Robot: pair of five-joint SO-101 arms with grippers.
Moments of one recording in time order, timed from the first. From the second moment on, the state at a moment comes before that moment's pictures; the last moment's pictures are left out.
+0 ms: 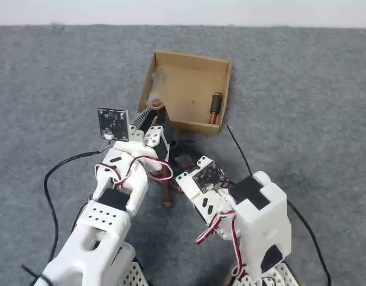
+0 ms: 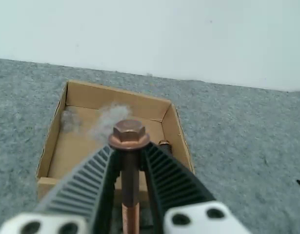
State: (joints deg) left arm 12.4 -49.0 80.4 -3.6 21.2; right arm -38.9 25.1 78.0 -85.9 7.3
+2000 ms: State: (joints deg) left arm 19.3 -48.8 85.8 -12.9 20.9; right arm -37.6 20.6 86.3 -93.0 5.5
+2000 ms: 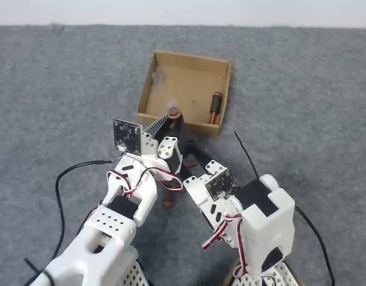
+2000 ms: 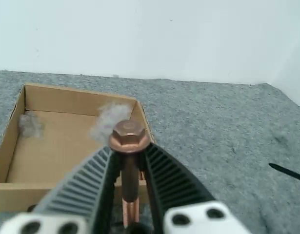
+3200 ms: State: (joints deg) left arm 18.4 -48.8 85.8 -12.9 14.5; right arm -35.8 12.9 86.3 -76.8 5.5
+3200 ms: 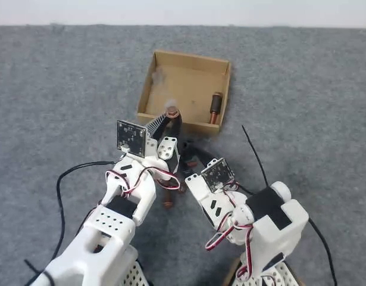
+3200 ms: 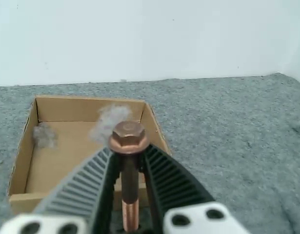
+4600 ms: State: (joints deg) left arm 18.9 -60.5 90.2 -10.8 16.7; right arm -35.8 12.9 86.9 -76.7 5.5
